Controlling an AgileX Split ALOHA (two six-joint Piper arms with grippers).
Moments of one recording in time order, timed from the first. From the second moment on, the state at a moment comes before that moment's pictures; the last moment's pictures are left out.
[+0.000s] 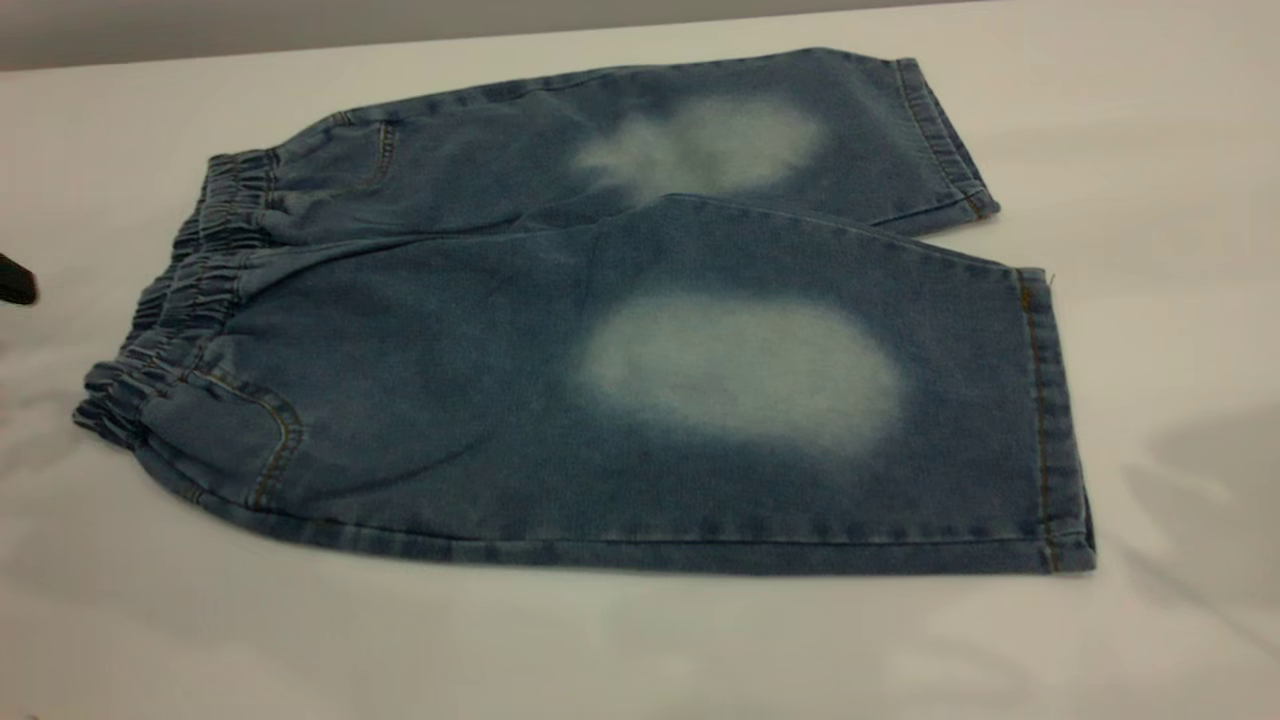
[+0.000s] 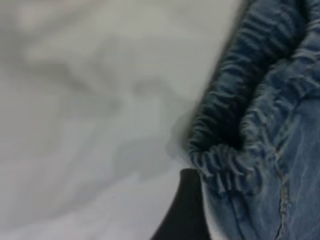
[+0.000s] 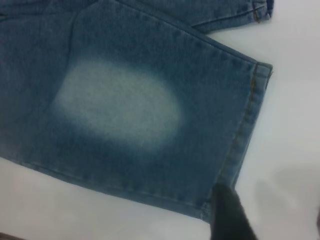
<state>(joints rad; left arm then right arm) 0.51 1.92 -0.76 -1.06 0.71 0.88 0.10 1.11 -0.64 0.47 0.66 -0.33</state>
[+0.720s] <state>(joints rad) 0.51 2.14 -0.77 -1.25 0.77 1.05 0.10 1.11 -0.64 0.50 0.65 -0.32</state>
